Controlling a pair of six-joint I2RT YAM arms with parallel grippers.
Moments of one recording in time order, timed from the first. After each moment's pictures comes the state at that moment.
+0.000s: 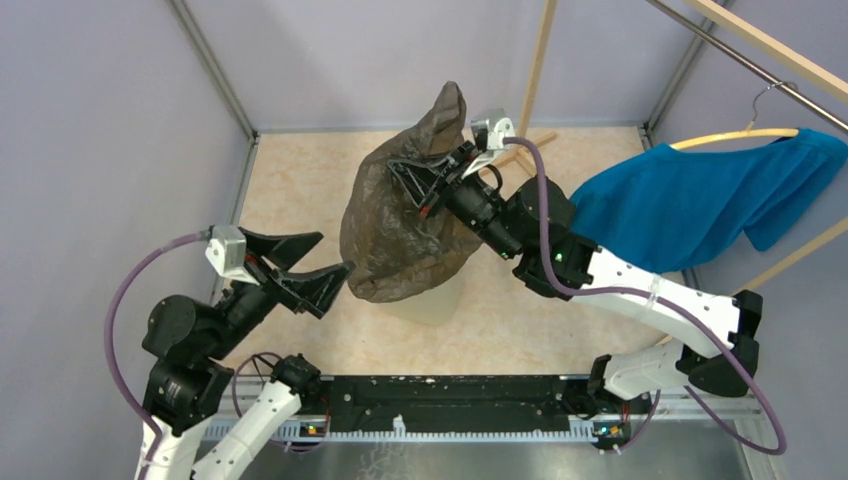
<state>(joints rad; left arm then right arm) -0.47 0.38 1.04 -0.44 0.27 -0.36 1.15 1.30 1.40 0.27 0.26 0.20</state>
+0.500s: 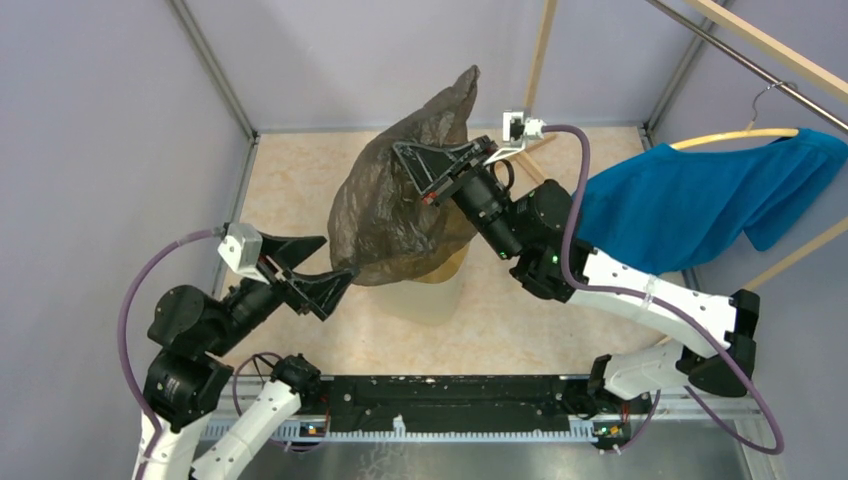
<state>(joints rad) -0.47 0.41 1.07 -0.55 0.33 -0.29 1.15 1.32 1.39 0.46 0.31 0.48</state>
